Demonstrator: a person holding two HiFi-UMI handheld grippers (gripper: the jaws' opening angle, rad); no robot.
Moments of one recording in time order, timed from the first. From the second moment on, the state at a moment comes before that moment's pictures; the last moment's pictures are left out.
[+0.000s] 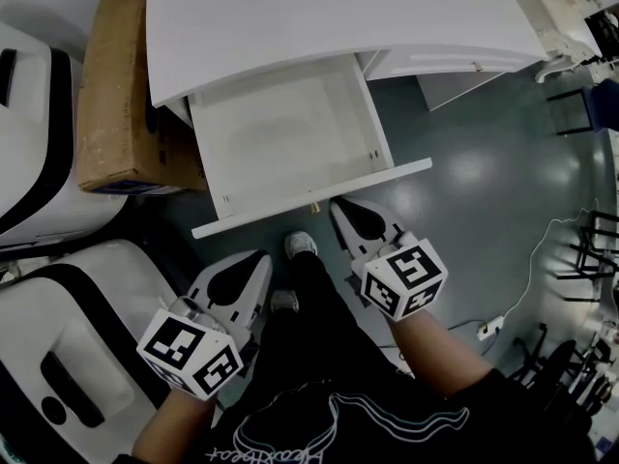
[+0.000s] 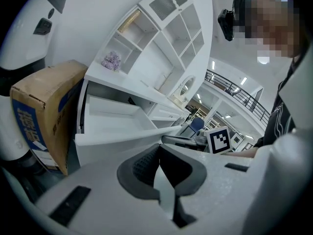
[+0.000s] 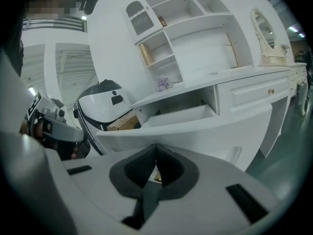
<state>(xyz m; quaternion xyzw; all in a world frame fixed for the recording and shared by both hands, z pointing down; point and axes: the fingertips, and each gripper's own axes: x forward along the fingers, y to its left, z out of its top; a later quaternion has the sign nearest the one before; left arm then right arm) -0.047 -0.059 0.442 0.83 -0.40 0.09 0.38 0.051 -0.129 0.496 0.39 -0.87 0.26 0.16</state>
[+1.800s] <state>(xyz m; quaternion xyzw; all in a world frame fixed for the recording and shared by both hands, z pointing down) -0.071 -0.128 0.457 0.81 -0.43 0.07 0.40 0.020 -0.230 0.499 0.40 -0.87 0.26 0.17</state>
